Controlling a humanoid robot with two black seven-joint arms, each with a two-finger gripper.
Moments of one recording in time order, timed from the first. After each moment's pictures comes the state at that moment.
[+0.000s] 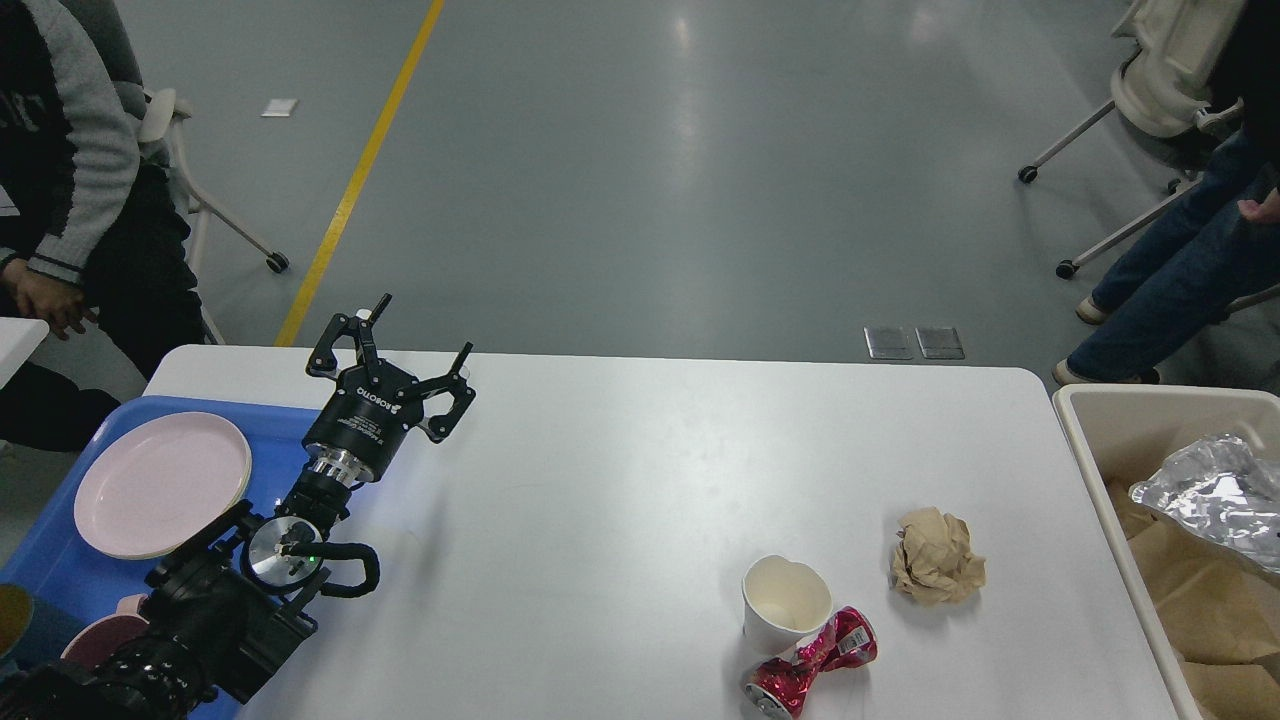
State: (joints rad) left arm -0.60 0.09 -0.96 -0.40 -0.07 -0.76 -0.20; right arm 0.67 -0.55 -0.85 0.18 0.23 0.05 -0.14
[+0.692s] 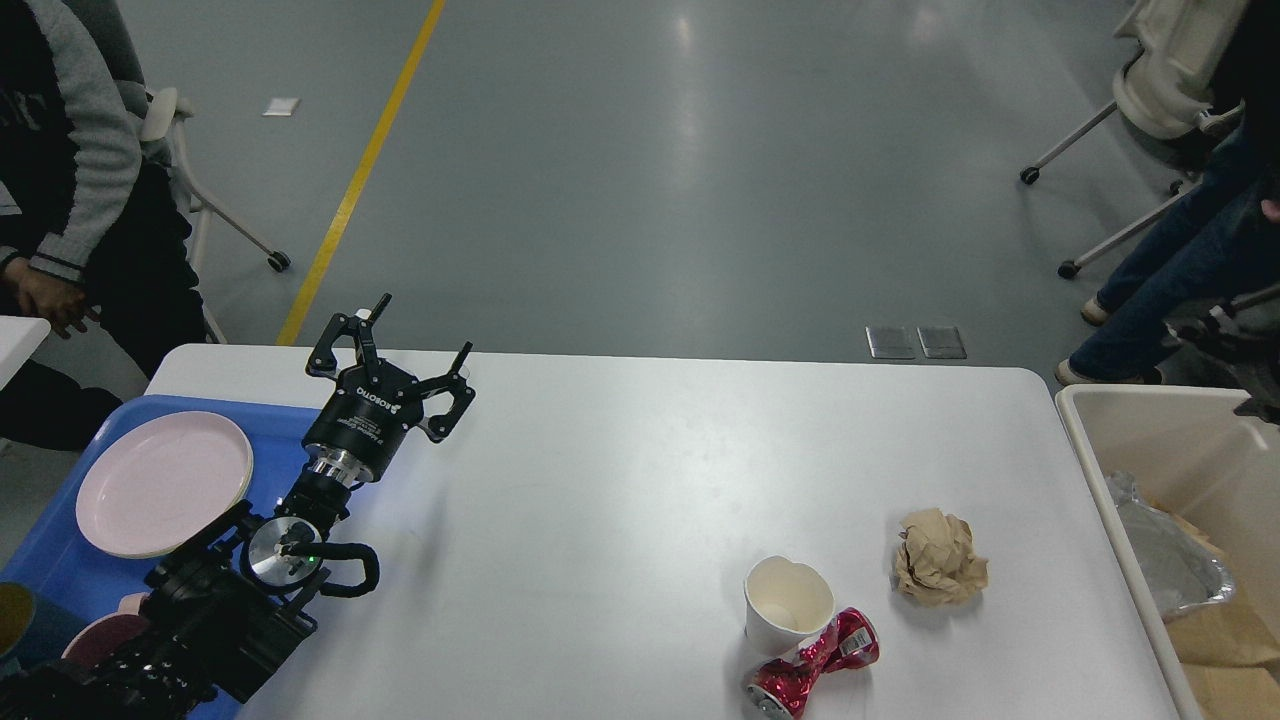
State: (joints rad) left arm -0.60 0.09 -0.96 -0.41 -0.07 -0.76 -0.20; right arm 1.35 -0.69 -0.92 0.64 0.07 0.31 -0.13
